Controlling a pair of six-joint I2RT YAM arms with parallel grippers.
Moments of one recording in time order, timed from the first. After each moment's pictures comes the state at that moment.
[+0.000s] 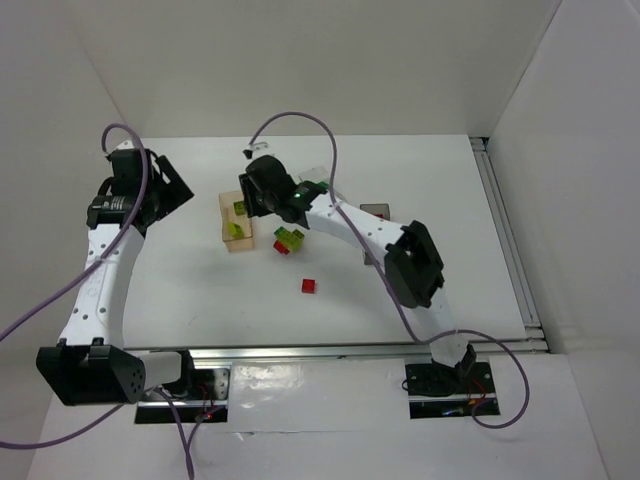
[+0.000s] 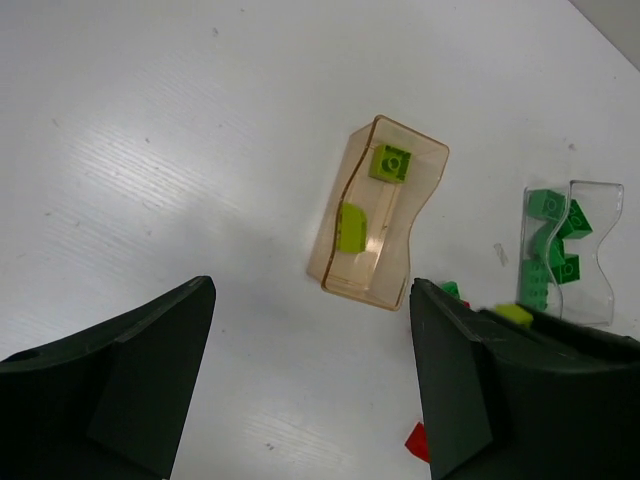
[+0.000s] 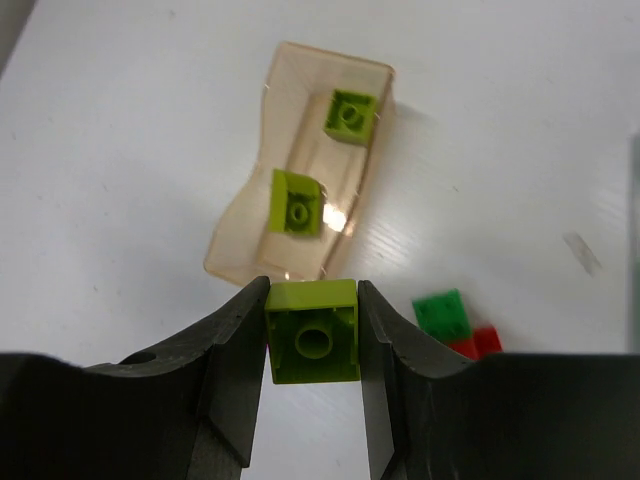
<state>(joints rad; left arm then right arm) 0.07 1.26 1.32 -0.77 -0.14 -0.56 0.88 2.09 1.88 -0.37 0.18 0.40</state>
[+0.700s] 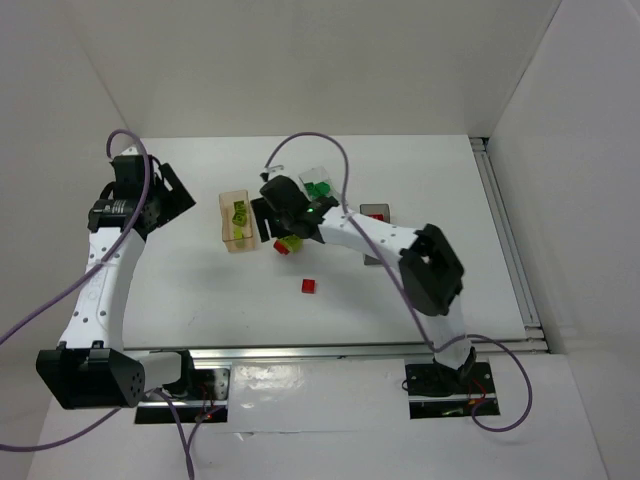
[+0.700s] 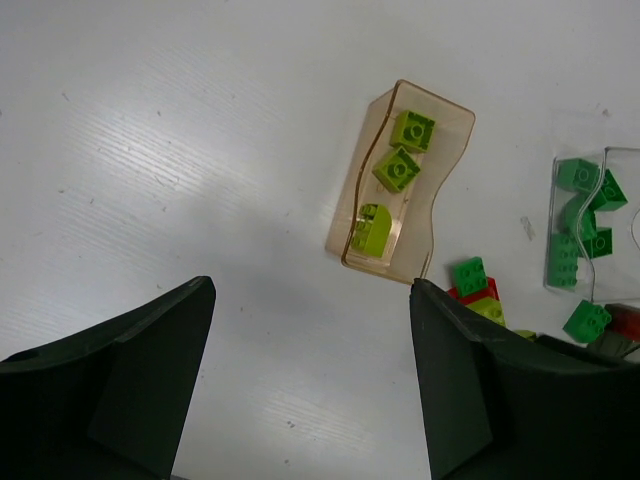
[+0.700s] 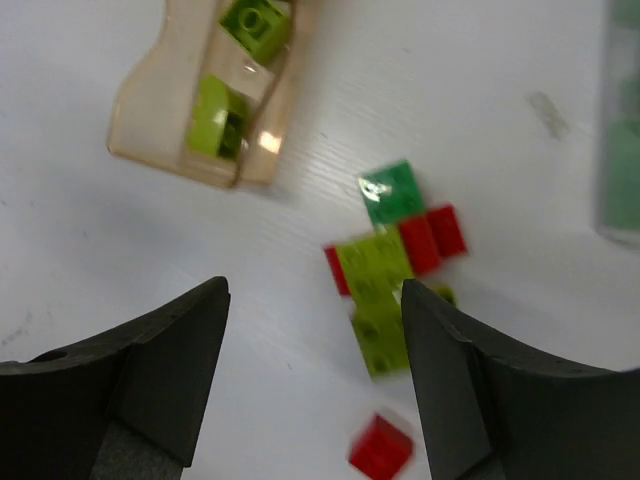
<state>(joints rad) 0.06 1.22 1.29 -0.81 -0.16 -0.54 0.88 2.10 1.76 -0.39 0.16 0.40</state>
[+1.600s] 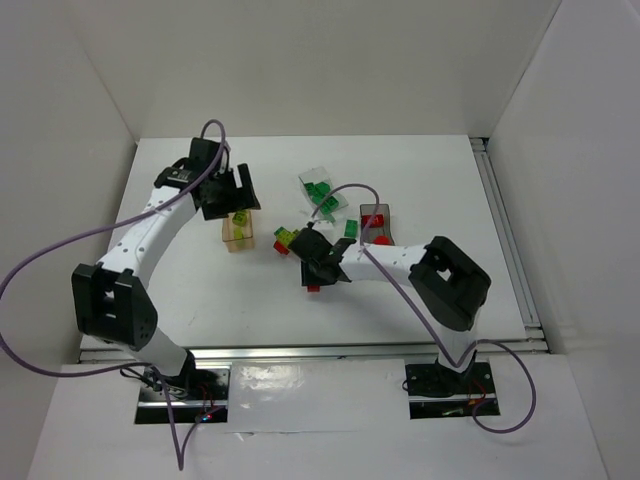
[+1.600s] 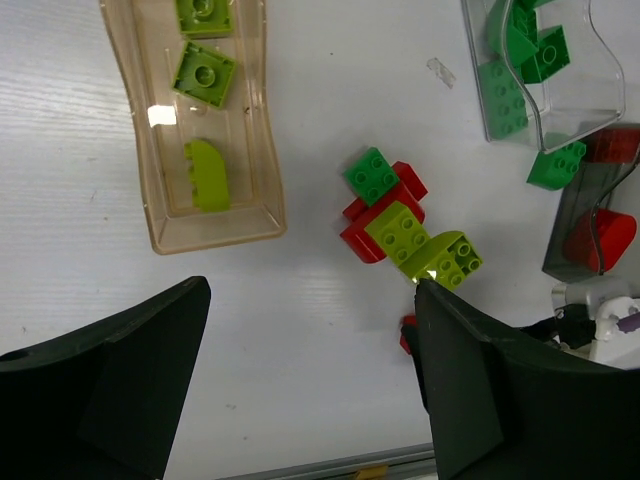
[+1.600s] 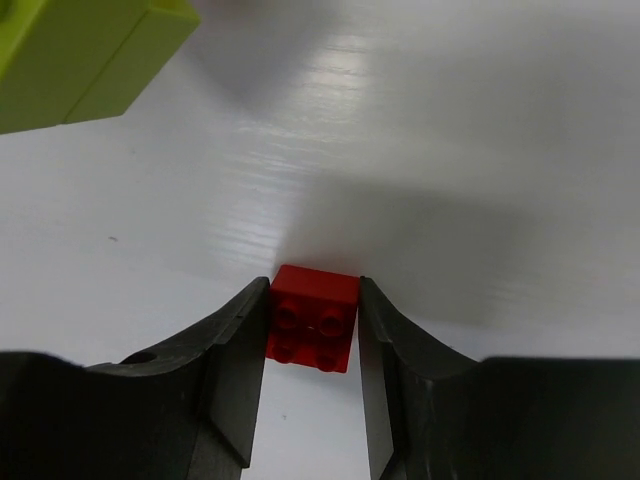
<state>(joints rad) -0.19 1.54 1.40 -0.78 0.06 -0.47 0.93 1.85 1.14 -0.35 0.26 0.79</state>
